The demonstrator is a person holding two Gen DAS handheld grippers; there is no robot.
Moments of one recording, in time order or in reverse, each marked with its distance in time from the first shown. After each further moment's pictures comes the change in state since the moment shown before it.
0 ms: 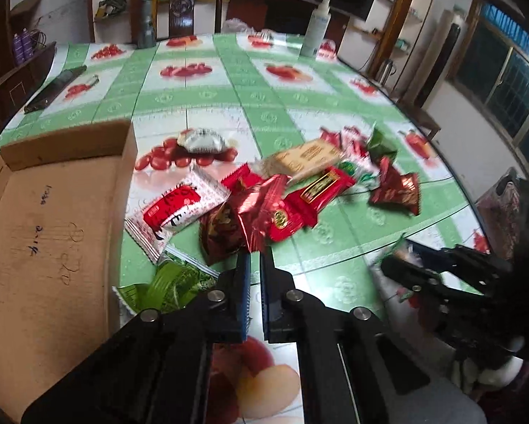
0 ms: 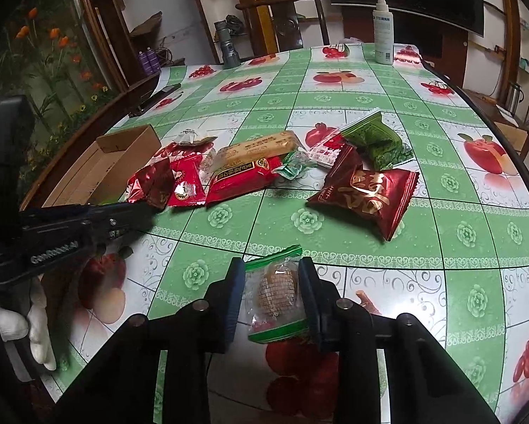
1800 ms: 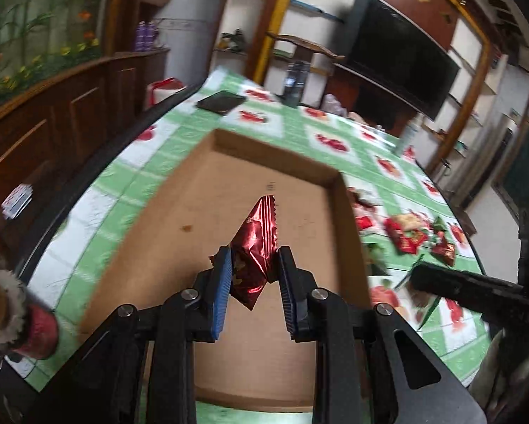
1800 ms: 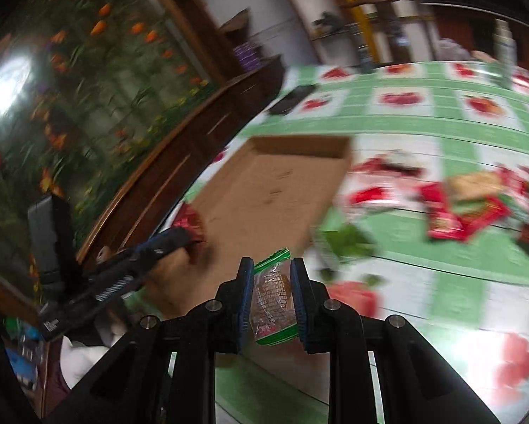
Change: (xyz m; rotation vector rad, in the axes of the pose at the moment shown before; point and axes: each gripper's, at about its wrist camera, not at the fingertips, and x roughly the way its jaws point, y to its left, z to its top) left arm -0.128 0.157 -0.088 -0.340 -0.270 0.175; right arm -0.024 0.177 0.033 -0.097 0.044 0.393
